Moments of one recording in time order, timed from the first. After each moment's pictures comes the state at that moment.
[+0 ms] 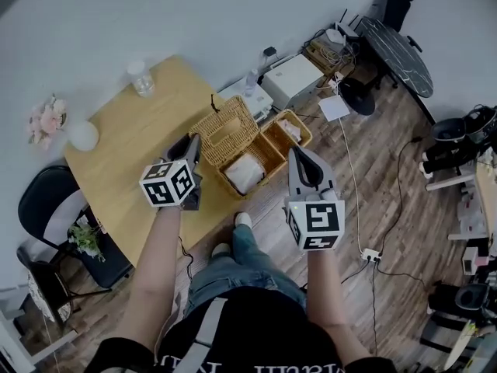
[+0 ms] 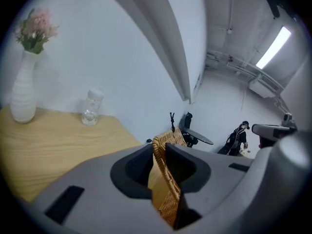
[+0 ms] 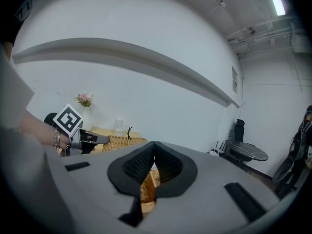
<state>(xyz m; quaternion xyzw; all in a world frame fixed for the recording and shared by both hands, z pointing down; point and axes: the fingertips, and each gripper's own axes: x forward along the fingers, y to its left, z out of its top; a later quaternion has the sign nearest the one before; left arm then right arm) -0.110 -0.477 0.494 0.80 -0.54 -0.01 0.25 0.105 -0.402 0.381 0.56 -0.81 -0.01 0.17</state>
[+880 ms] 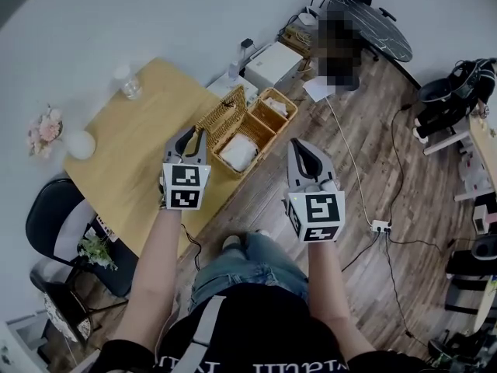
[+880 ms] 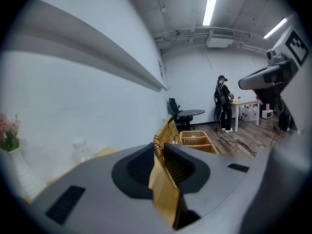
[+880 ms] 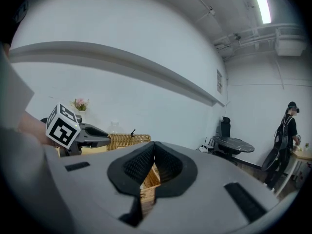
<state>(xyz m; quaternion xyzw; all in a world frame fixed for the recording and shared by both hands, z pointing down) -0.055 -0.418 0.456 0.85 -0.50 0.16 -0.01 0.123 -0.325 0.372 0.62 -0.77 0.00 0.14</state>
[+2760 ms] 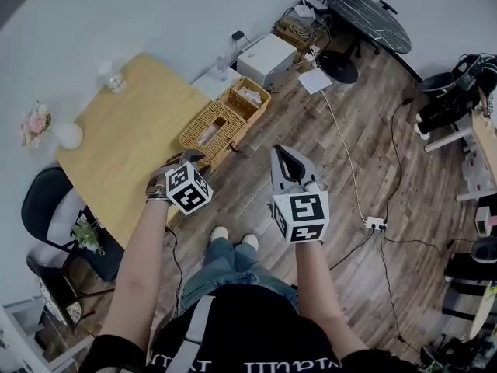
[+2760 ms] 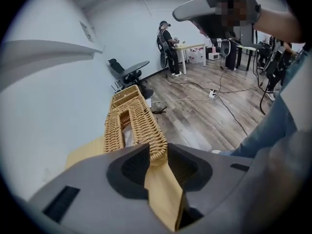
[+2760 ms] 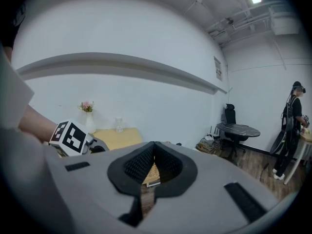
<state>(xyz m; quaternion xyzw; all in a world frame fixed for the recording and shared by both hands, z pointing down) 0.049 -0.317 0.576 0.83 -0.22 0.51 -0.06 0.193 -0.288 0.406 0.59 -0.80 0.06 0.13</state>
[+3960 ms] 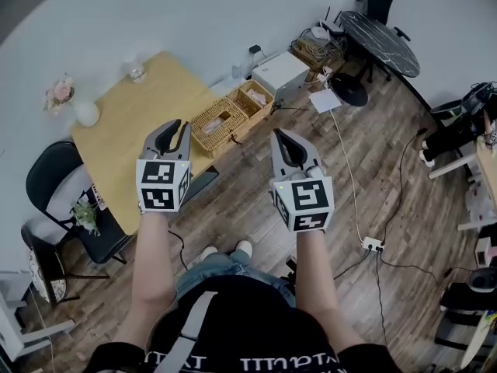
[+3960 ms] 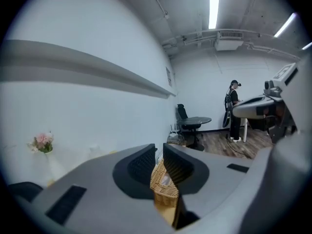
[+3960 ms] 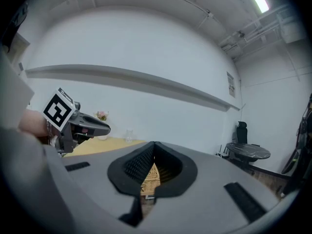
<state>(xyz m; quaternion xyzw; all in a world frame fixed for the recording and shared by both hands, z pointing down) 0.005 -0.291 0.365 0.81 -0.56 0.13 0.00 0.191 -0.250 0.337 0.53 -0.84 -0.02 0.10</state>
